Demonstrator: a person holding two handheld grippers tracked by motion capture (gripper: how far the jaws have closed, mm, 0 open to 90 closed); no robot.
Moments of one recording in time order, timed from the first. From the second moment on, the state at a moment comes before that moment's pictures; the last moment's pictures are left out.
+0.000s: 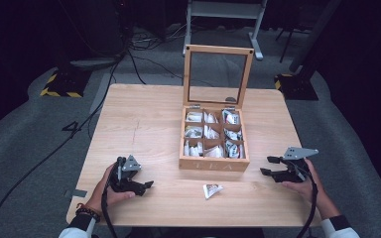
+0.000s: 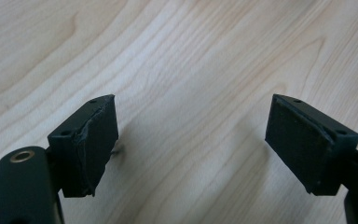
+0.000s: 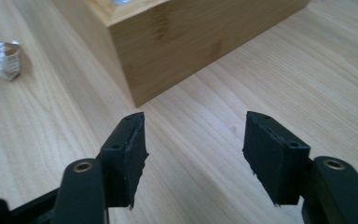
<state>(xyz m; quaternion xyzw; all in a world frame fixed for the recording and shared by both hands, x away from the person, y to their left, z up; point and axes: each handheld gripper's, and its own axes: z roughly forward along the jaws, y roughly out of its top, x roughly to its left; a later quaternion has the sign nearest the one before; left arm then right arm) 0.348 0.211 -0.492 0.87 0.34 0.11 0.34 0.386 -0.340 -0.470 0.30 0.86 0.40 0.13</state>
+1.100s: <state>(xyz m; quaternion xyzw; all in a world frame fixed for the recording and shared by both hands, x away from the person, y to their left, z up) 0.500 0.144 -0.414 0.82 0.35 0.13 0.43 0.504 -0.312 -0.402 0.38 0.80 0.43 0.18</state>
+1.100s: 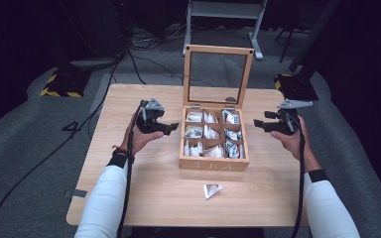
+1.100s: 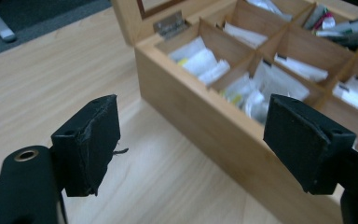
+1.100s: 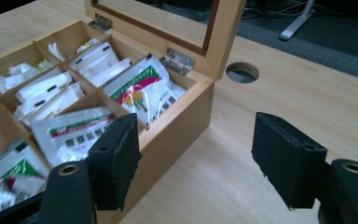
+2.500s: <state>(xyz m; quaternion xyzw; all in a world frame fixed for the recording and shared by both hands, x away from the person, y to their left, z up) 0.608 0.072 -0.410 0.82 0.40 0.14 0.38 0.600 -0.254 -0.403 0.42 0.79 0.42 0.16</state>
